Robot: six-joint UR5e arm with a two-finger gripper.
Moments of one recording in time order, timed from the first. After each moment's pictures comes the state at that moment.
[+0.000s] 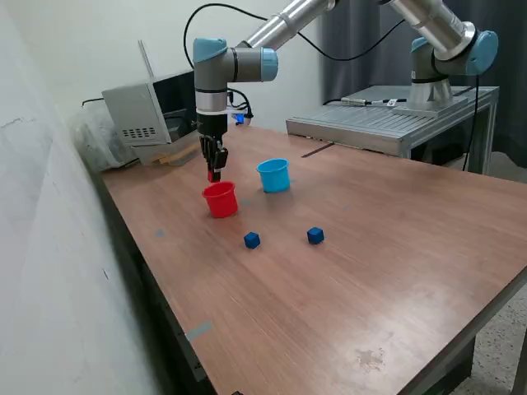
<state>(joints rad) -0.21 -0.72 1.11 -2.19 -1.69 3.01</state>
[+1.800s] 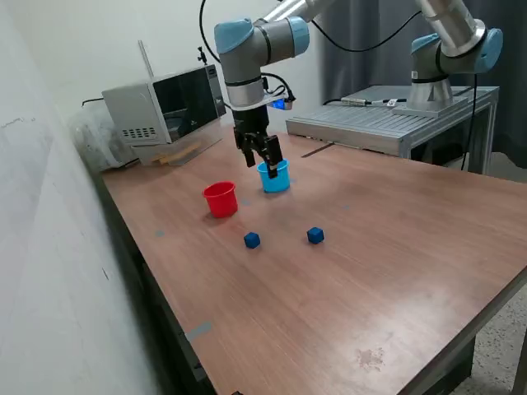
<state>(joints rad) -0.04 -0.77 1.11 -1.88 -1.66 3.08</state>
